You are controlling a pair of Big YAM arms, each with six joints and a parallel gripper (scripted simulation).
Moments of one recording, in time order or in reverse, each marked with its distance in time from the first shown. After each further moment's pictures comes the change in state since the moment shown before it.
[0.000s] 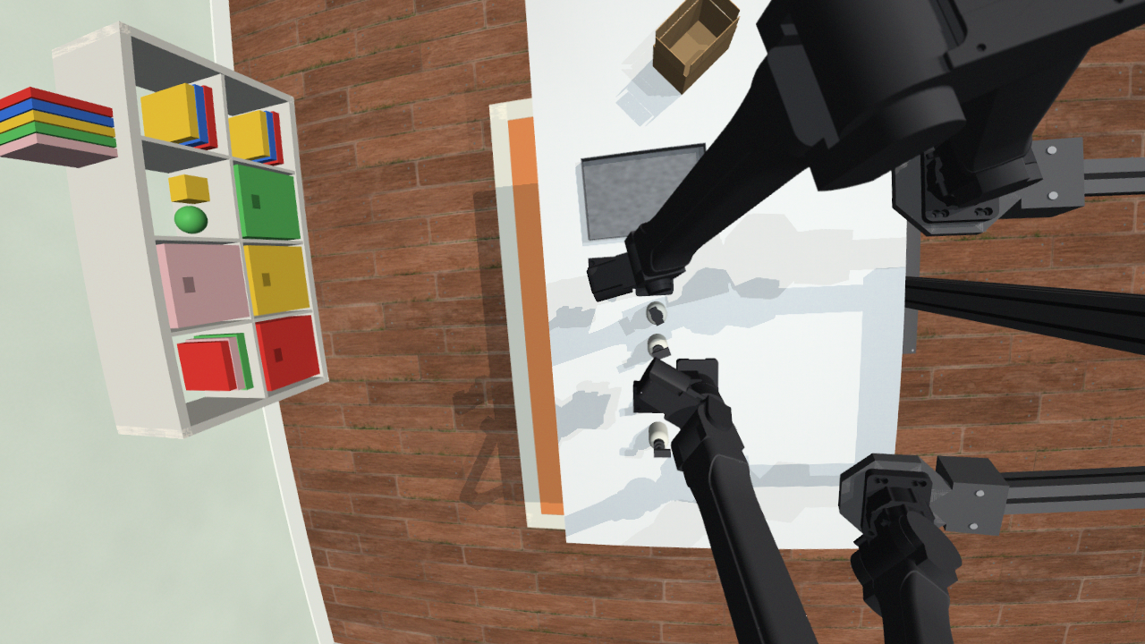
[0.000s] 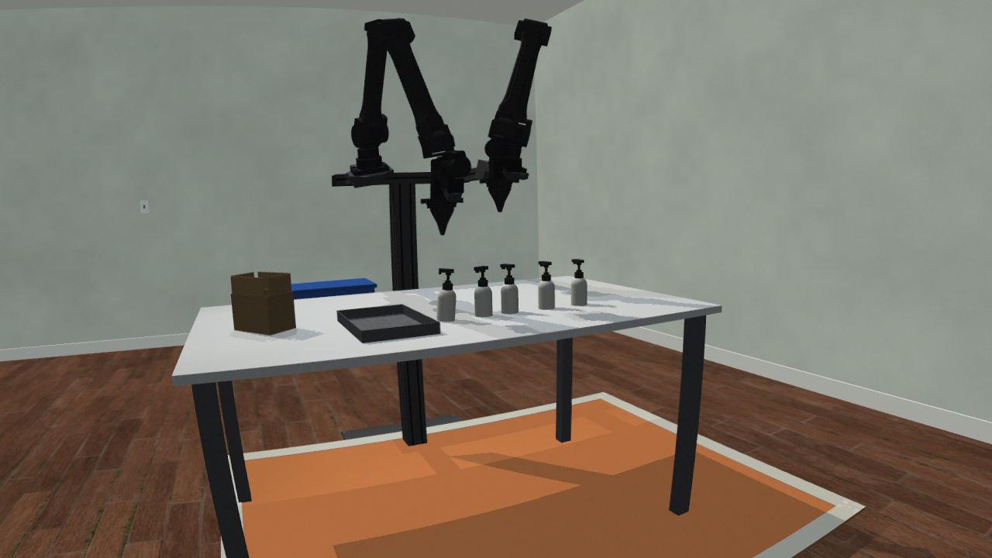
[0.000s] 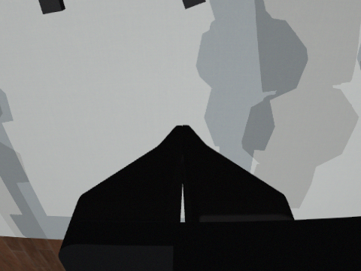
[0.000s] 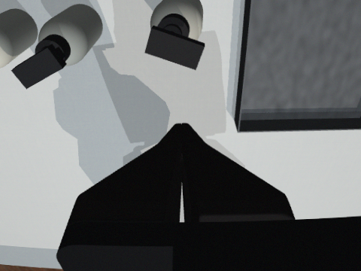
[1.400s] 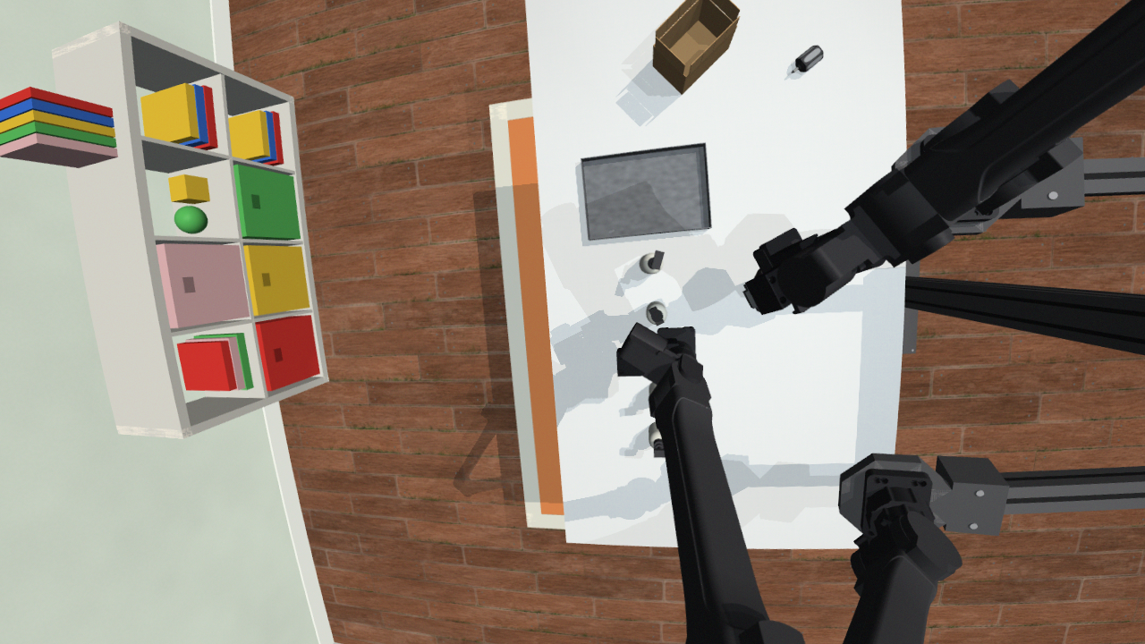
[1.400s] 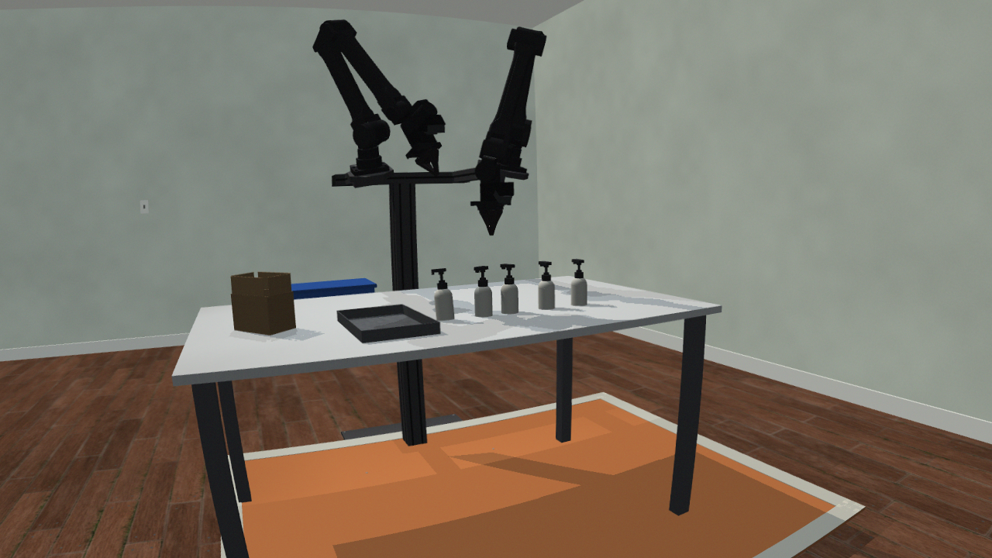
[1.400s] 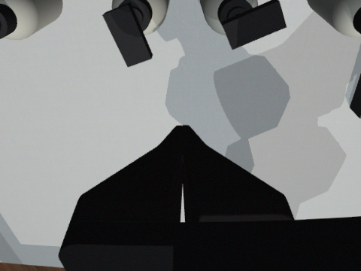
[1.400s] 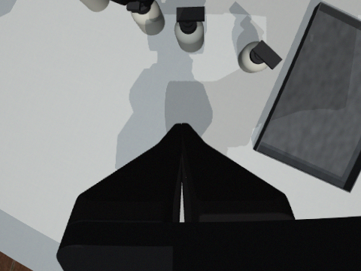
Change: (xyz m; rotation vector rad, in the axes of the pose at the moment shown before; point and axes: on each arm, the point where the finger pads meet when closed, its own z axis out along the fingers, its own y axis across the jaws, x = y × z) left arm -0.029 -0.043 0.065 0.001 -0.002 -0.015; right arm 0.147 0.038 -0.168 -0.198 -0.541 -0.405
